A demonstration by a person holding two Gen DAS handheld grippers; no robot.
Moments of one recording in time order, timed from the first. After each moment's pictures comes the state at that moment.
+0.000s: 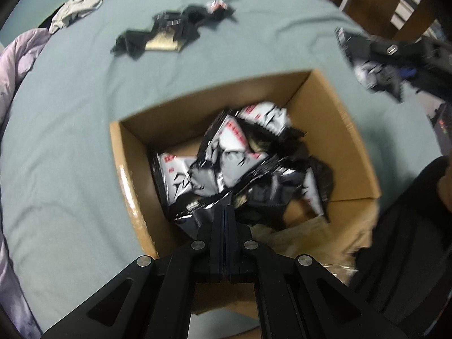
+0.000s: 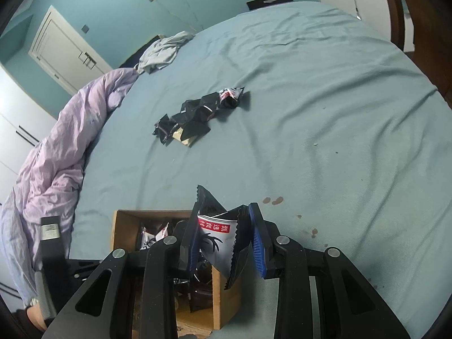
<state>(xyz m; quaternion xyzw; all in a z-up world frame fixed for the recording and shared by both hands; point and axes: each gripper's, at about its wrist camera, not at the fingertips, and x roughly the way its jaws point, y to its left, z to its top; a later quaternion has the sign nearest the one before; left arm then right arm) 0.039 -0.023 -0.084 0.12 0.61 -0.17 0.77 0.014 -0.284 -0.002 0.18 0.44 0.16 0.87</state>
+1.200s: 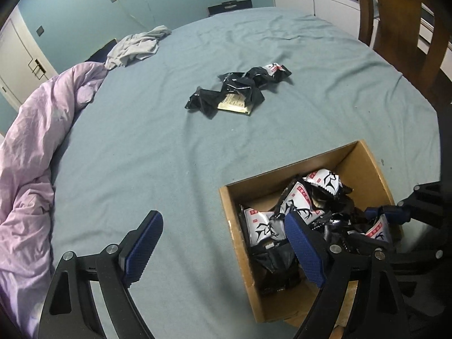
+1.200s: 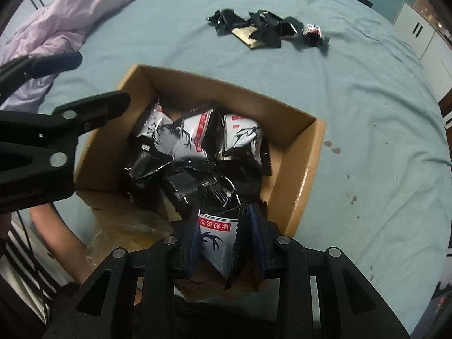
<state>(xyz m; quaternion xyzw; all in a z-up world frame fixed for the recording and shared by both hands) 0.051 0.008 -0.026 0.15 0.49 -0.08 0.85 -0.007 -0.160 -0.036 -0.09 0.54 0.20 0.81</state>
